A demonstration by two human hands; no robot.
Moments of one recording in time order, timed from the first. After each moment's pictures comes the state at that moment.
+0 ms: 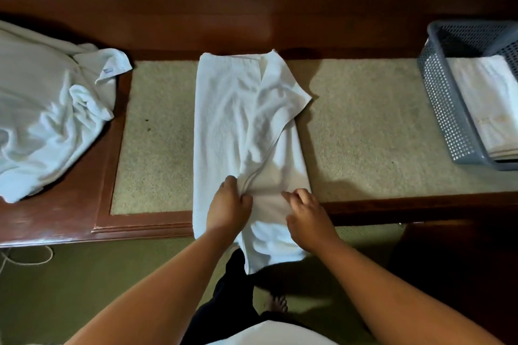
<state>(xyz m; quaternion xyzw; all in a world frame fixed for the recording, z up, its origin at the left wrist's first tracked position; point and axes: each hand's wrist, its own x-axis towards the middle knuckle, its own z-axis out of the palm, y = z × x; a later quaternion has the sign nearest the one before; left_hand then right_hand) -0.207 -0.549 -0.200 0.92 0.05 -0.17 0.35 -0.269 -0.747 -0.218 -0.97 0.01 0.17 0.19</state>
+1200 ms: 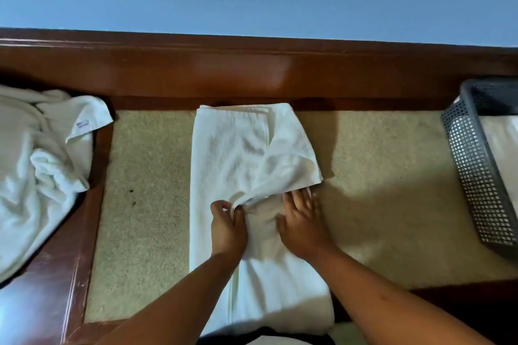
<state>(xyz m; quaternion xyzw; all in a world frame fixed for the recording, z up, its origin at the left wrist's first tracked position) -0.048 -0.569 -0.225 0.80 0.23 -0.17 0.52 -0.069 -0.744 -0.243 -0.99 0.02 0.13 0.09</state>
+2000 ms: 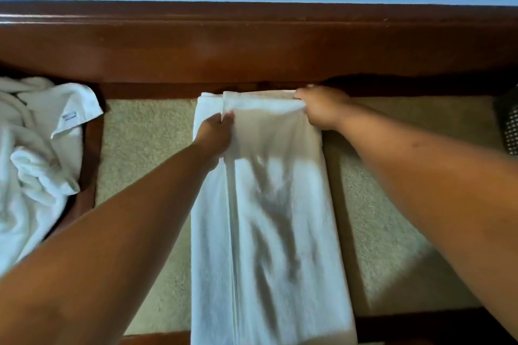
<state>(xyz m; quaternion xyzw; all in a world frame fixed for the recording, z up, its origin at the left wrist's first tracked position) 0.162 -0.555 -0.246 0.77 0.24 -0.24 0.55 0.191 -0.800 -0.207 -0.97 -0.06 0.24 0.06</state>
